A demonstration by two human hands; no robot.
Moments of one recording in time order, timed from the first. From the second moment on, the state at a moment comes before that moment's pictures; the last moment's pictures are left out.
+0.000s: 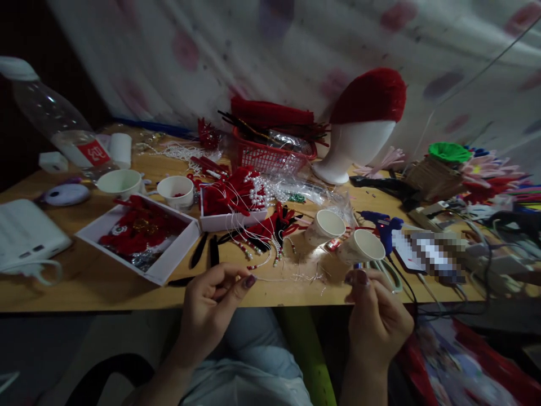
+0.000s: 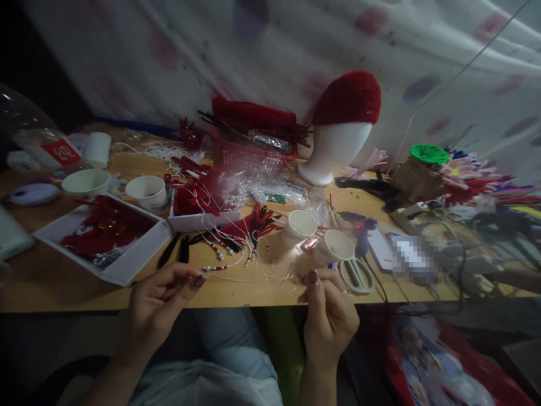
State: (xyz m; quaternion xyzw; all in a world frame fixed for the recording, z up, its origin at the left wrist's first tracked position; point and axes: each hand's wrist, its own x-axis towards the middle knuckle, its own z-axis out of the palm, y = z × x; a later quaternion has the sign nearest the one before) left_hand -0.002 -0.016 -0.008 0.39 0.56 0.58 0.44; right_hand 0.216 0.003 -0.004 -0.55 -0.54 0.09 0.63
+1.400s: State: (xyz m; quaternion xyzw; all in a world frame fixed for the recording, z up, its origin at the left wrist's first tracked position) left_hand 0.015 -0.008 -0.026 0.20 0.43 0.62 0.63; right_hand 0.150 0.009 -0.029 -0.43 -0.47 0.38 0.68
